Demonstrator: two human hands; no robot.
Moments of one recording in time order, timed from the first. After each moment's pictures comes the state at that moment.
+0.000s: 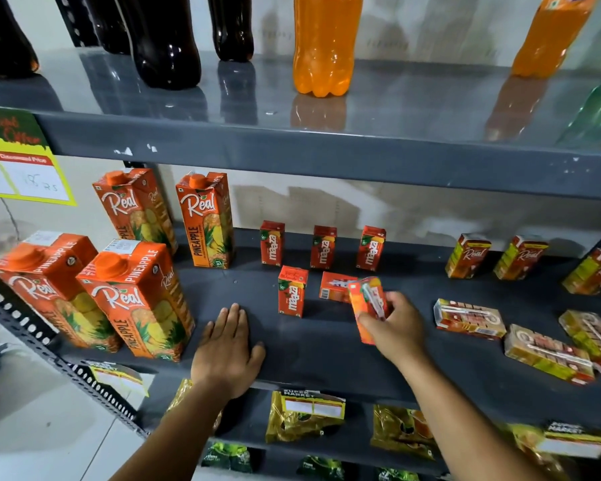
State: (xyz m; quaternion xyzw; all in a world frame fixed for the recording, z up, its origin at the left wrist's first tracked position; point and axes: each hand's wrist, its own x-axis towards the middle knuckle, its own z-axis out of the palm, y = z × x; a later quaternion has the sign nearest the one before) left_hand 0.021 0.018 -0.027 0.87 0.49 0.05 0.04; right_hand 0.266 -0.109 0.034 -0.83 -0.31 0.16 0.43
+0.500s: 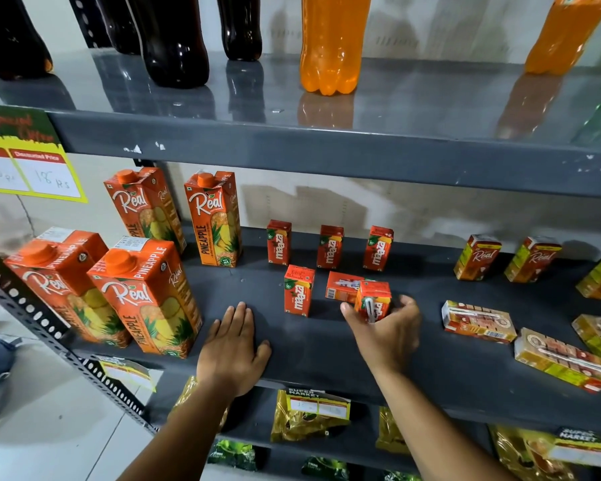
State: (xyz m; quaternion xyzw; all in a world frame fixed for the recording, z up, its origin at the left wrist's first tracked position) left_hand 0.020 0.015 -0.025 0.87 0.49 0.05 0.05; right_hand 0.233 -0.093 0.008 -0.84 -0.22 0.03 0.50
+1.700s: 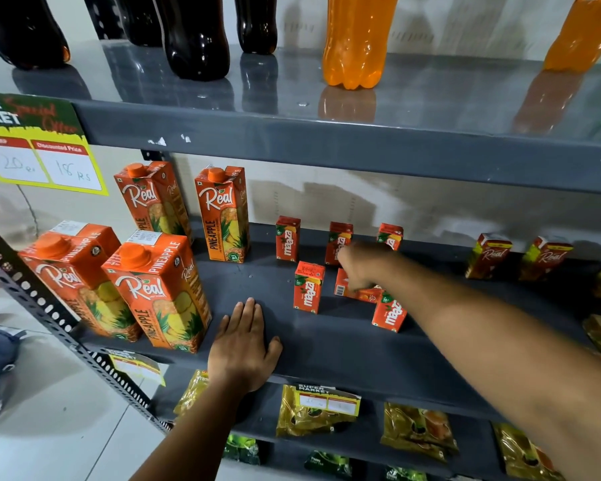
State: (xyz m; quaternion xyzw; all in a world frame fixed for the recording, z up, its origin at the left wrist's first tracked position) left_hand 0.020 0.014 -0.025 0.87 0.49 0.06 0.05; right_hand 0.254 0.002 0.115 -0.77 -0.61 0.10 -0.18
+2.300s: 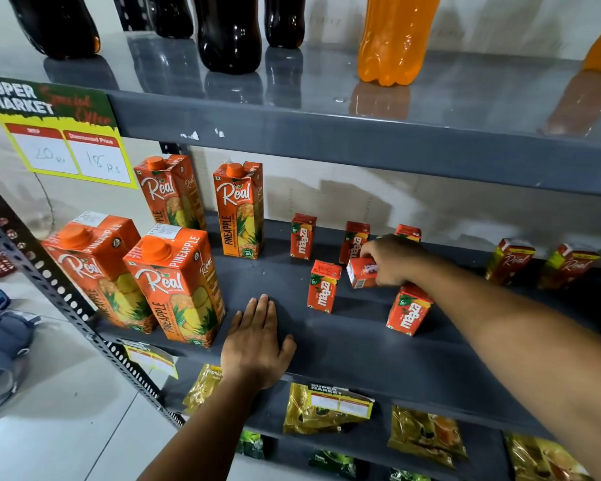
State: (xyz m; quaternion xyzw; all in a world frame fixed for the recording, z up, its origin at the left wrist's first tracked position) left_hand 0.020 0.014 -0.024 0.87 0.49 0.06 0.05; right_hand 0.283 0.001 0.110 -0.78 -0.60 0.10 -0.10
